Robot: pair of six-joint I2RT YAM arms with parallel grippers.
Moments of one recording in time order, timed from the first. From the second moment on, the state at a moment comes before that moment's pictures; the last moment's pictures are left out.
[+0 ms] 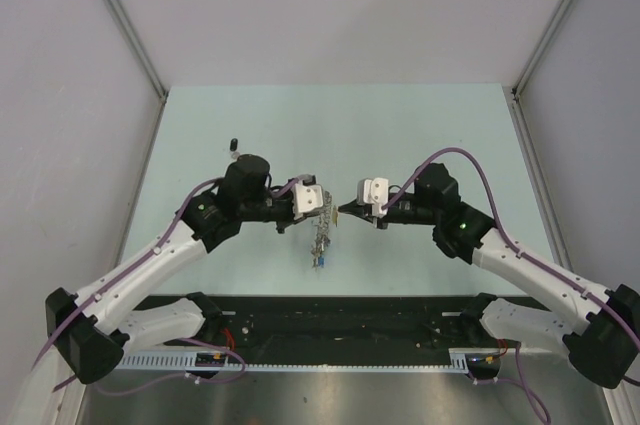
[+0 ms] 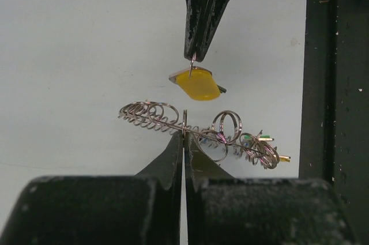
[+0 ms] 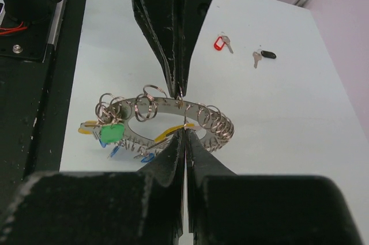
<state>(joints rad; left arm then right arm) -0.71 1.04 0.94 -0.46 0.52 0.58 0.74 1.03 0.78 0.03 -0.65 -0.50</state>
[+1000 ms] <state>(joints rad) -0.72 0.99 0.88 -0.40 0.52 0.61 0.83 1.12 0.84 -0.10 -0.54 -0.59</state>
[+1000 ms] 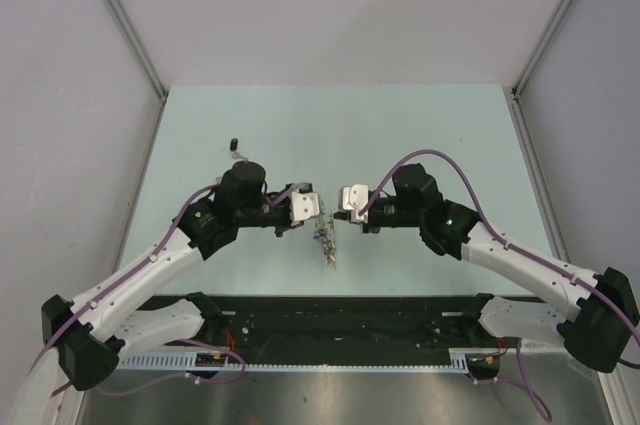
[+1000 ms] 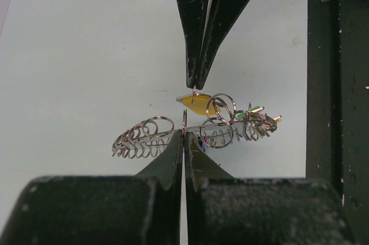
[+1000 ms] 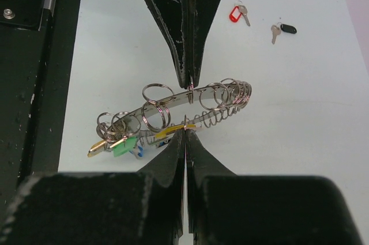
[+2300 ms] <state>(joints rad) -0.73 0.99 0.87 -0.40 0.50 0.61 0.84 1.11 0.84 -0.05 -0.50 -0.55</state>
